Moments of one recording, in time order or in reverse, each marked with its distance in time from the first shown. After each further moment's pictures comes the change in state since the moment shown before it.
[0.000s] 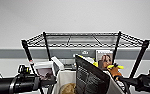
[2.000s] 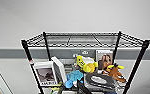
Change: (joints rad) left arm 0.606 0.259 -0.334 0.024 -0.185 0.319; right arm -0.574 0.245 -0.334 -0.241 0.179 -0.017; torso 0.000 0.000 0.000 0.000
